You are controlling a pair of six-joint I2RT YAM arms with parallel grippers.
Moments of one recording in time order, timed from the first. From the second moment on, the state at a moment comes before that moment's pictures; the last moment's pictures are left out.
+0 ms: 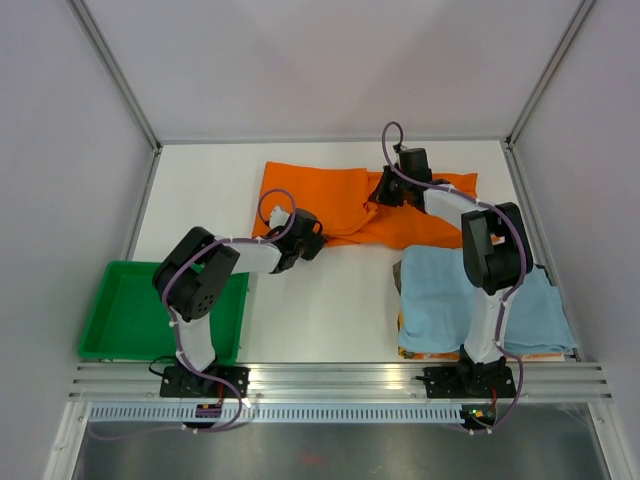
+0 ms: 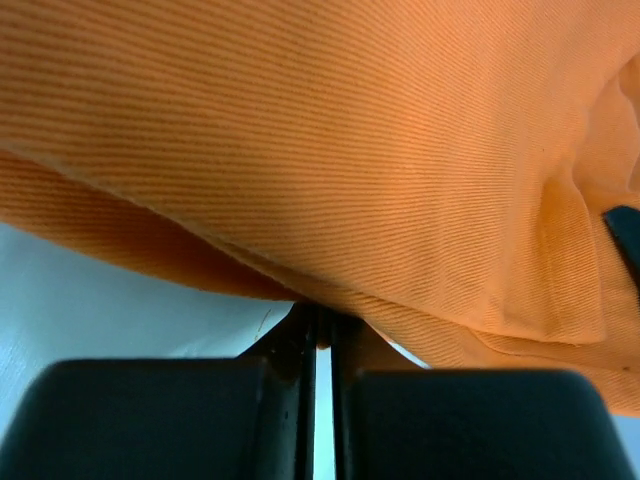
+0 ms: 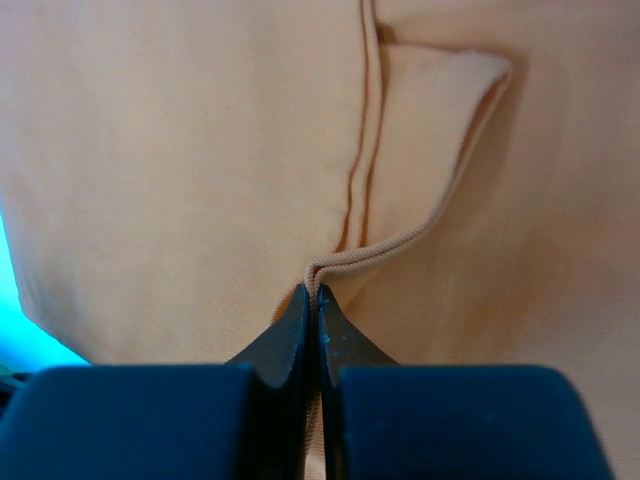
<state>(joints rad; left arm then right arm) -0.64 1.88 0.92 0.19 -0.22 -1.39 0.26 2.01 1.36 -0.08 -0.25 0.50</state>
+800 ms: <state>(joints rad) -0.64 1.61 0.76 0.05 -0.34 -1.39 0.27 2.04 1.35 -0.13 -0.27 0.40</state>
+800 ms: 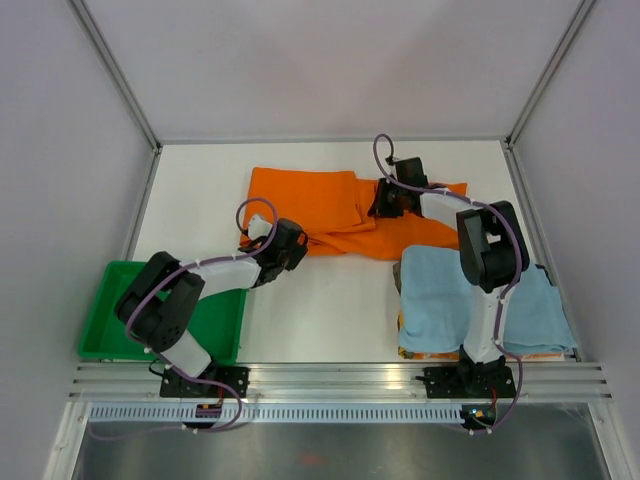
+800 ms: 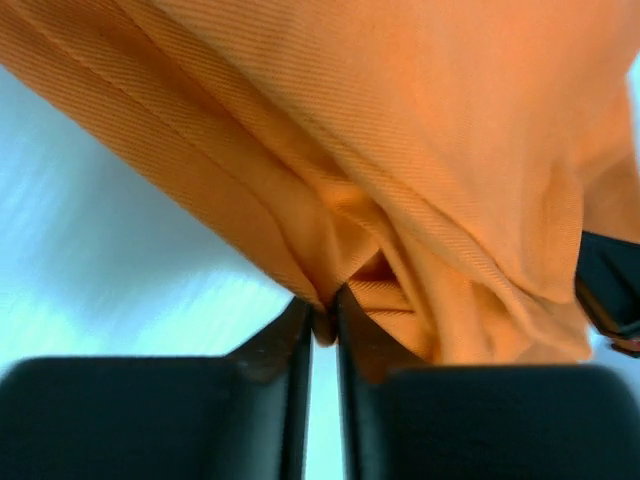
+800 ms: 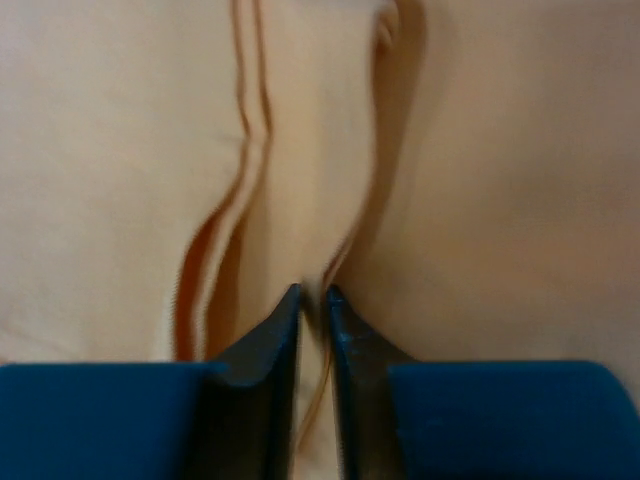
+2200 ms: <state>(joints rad) -0.76 2.00 1.23 0.14 0.10 -0.43 -0.02 1.83 1.12 -0.31 -0.06 0.35</state>
